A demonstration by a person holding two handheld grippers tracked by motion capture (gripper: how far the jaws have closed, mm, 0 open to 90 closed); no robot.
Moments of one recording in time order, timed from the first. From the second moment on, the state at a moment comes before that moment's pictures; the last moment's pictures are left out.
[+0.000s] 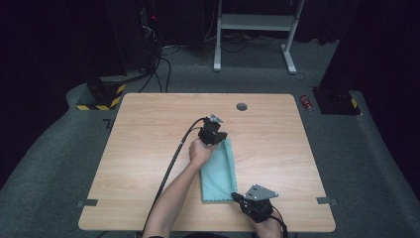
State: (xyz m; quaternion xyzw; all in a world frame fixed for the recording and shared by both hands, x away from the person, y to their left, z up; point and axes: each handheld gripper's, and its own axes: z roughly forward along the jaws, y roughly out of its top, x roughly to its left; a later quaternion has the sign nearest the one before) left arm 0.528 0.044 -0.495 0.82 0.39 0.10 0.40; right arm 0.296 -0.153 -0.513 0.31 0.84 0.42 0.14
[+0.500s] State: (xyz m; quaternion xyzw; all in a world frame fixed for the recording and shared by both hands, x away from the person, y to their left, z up) left arm 0.530 0.029 -0.503 0.83 0.39 0.10 0.39; right arm 0.296 -0.159 -0.517 0.32 0.84 0.41 0.14
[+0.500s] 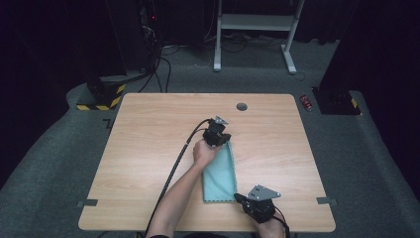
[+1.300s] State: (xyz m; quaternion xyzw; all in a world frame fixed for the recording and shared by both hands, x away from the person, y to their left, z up) left arm 0.496 0.065 -0.480 0.82 0.38 0.14 0.41; right arm 0.331 -0.166 -0.505 0.33 0.83 0.42 0.15
